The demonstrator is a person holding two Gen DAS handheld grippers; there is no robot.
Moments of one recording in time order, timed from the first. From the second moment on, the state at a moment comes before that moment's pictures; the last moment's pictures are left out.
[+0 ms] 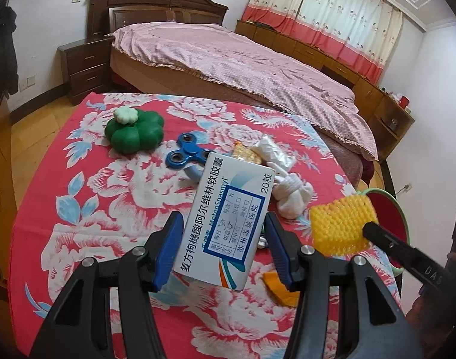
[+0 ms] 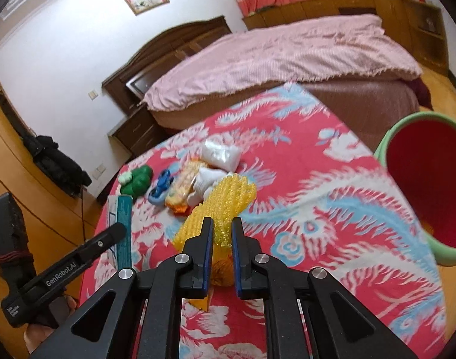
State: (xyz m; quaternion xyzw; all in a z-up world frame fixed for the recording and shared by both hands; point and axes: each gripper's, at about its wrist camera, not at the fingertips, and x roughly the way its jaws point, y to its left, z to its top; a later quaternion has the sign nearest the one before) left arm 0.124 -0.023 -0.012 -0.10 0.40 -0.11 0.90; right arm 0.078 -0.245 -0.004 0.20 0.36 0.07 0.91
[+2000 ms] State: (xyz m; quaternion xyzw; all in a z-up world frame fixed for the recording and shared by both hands) left arm 0.137 -0.329 -0.028 0.07 0.44 -0.34 0.83; right arm -0.013 -0.476 -0.034 0.29 0.30 -0.20 0.89
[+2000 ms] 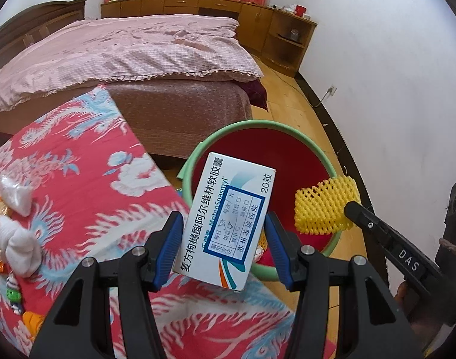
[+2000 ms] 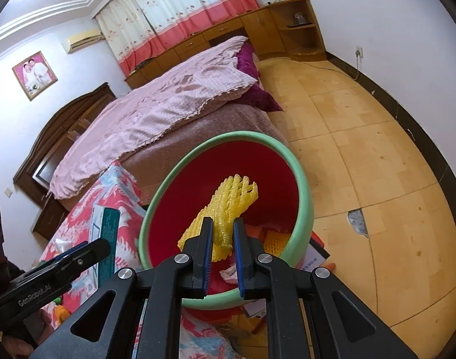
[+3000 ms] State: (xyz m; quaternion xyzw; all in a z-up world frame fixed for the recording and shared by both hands) left arm 0.123 -0.256 -0.003 0.02 0.43 -0.30 0.85; right arm -0.018 -0.438 -0.015 0.28 0.29 -0.16 0.90
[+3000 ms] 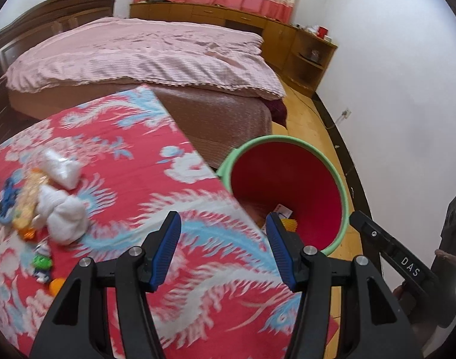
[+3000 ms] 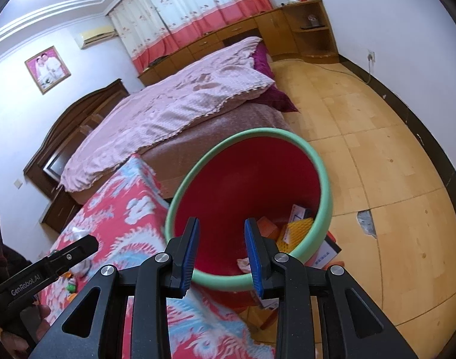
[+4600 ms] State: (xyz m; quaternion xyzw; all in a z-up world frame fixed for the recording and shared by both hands) left arm 0.113 -0.120 -0.063 -0.04 0.48 -0.17 0.86; right arm 0.000 -0.341 -0.015 0.23 0.34 -0.08 0.91
